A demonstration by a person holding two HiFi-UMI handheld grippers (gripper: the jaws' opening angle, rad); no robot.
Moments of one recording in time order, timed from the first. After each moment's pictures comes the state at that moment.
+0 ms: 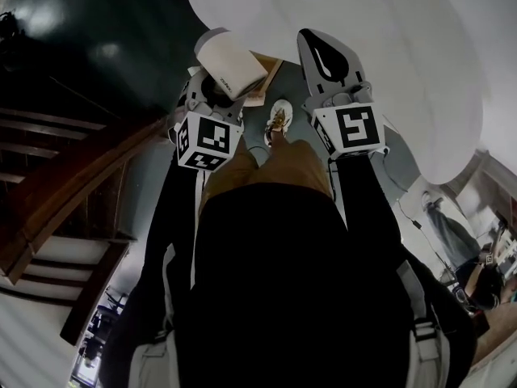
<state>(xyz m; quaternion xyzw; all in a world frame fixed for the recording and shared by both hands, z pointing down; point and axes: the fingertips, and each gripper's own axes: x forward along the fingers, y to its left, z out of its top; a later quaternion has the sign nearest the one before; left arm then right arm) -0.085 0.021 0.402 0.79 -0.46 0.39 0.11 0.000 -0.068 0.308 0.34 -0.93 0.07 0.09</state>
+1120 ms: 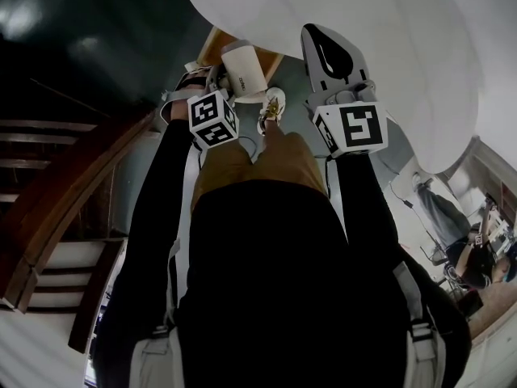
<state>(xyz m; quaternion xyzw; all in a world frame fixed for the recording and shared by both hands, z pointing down) -0.106 0.064 0.537 0.79 -0.21 0.57 0.07 -0.025 -0.073 0.327 0.35 -0.92 0.08 0.13</state>
